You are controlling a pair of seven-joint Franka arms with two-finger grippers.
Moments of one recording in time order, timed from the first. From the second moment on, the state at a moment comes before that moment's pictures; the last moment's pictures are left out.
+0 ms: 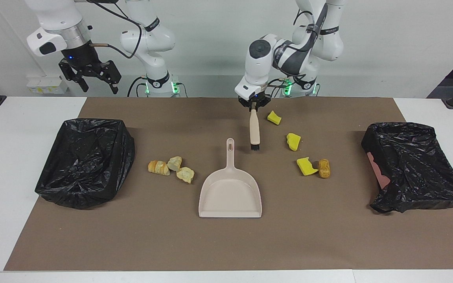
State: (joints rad) left arm -0.74 -0.11 -0.01 -2.29 -0.08 2.02 -0.49; right arm 0.10 -0.11 -0.13 -1.62 0.00 1.52 0.10
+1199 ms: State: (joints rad) left arm -0.32 -0.17 -0.02 -2.33 -0.18 1.77 0.62; right arm 0.21 -0.10 -0.05 -1.65 0.00 1.58 0.20
